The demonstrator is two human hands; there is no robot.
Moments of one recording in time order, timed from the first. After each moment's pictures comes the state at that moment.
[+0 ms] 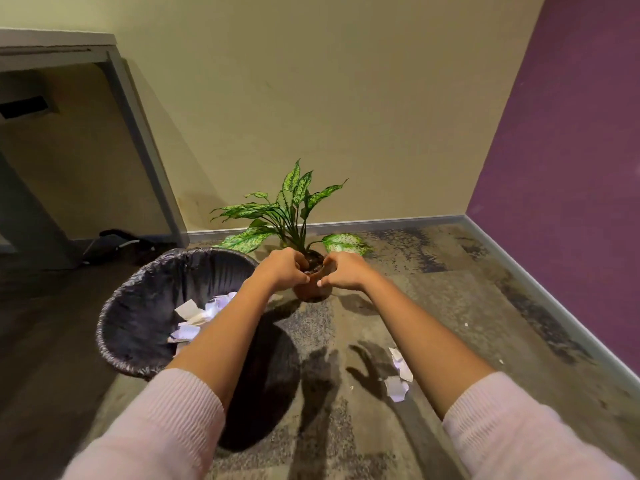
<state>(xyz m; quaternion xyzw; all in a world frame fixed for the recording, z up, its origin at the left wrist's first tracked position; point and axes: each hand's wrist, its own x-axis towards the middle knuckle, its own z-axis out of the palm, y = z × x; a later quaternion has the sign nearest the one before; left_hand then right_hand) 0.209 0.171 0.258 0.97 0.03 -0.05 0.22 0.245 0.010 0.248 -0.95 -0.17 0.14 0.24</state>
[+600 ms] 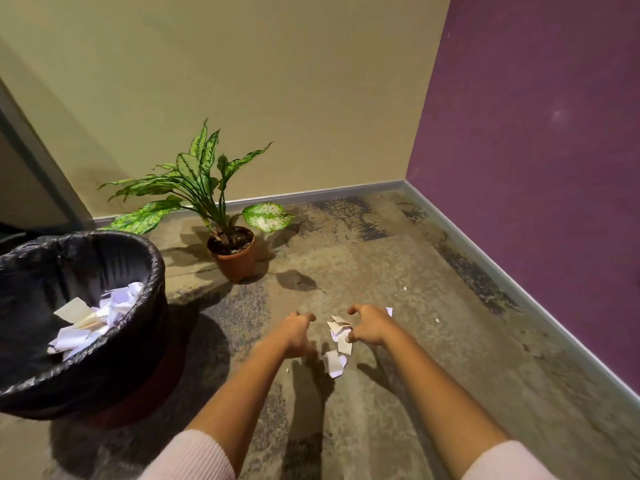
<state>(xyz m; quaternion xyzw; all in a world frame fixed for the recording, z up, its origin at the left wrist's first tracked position) 0.199 0.010 0.078 0.96 -0.05 -0.24 0.16 0.215 -0.177 0.078 -0.95 0.01 0.23 0.23</state>
